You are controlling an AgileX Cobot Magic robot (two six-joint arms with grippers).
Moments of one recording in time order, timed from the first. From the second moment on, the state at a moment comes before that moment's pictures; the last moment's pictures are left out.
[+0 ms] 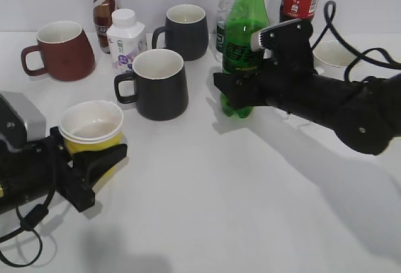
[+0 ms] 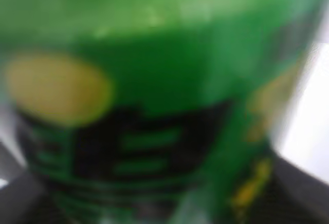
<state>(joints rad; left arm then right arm) -0.31 1.78 -0.25 0.54 -1.21 -0.10 0.47 1.90 -0.78 -0.24 -0.77 0.18</state>
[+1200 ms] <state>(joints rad) -0.47 1.85 -0.54 0.65 -1.17 -0.23 0.47 1.87 -0.82 -0.33 -0.75 -0.44</state>
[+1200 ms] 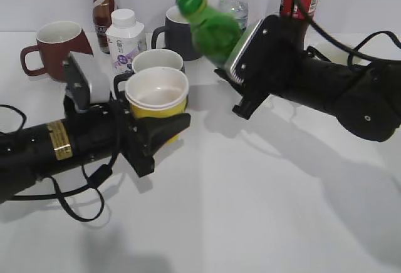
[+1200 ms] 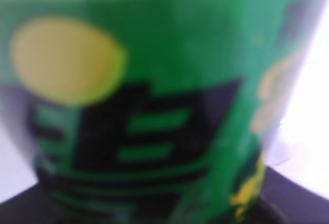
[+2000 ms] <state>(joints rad) -0.48 1.87 -0.55 0.75 -1.16 -0.24 0.41 1.87 -0.82 -0.31 -0.82 -0.96</state>
